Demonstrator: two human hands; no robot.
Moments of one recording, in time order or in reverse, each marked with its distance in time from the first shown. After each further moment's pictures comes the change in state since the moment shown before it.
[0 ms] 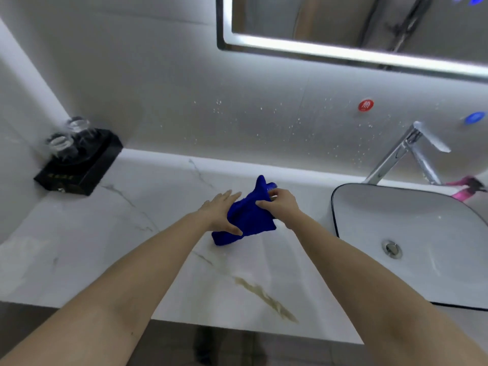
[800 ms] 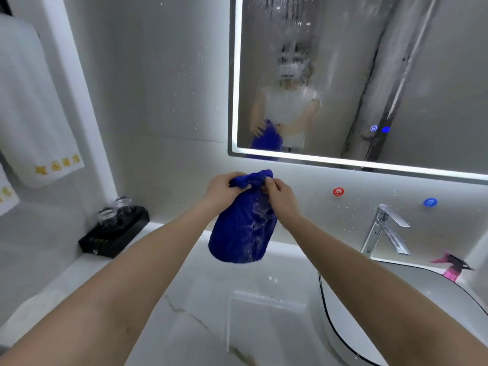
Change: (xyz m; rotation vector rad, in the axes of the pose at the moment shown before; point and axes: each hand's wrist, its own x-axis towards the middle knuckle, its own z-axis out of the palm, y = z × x) left_hand -0.104 0.118 -0.161 -0.590 0.792 0.219; right_hand -0.097 -0.142 -0.085 0.145 0.252 -0.625
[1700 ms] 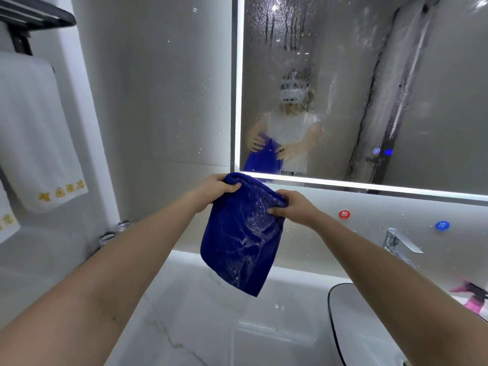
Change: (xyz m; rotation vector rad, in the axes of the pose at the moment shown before) left_hand 0.045 0.023 -0.048 -0.192 -0.136 -0.200; right_hand 0.050 -0.012 -0.043 -0.266 -0.357 -0.130
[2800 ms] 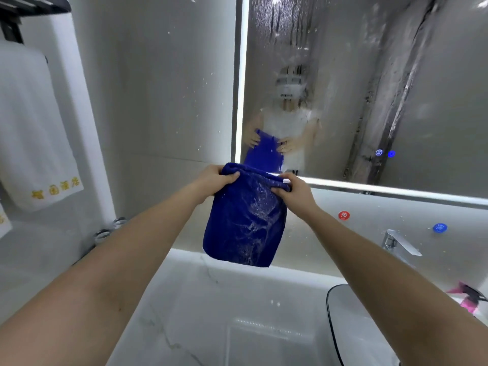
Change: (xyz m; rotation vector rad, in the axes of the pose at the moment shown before) left_hand 0.013 0.009 -0.014 0.015 0.051 0.025; right_hand 0.022 -0.014 0.001 0.054 0.343 0.010
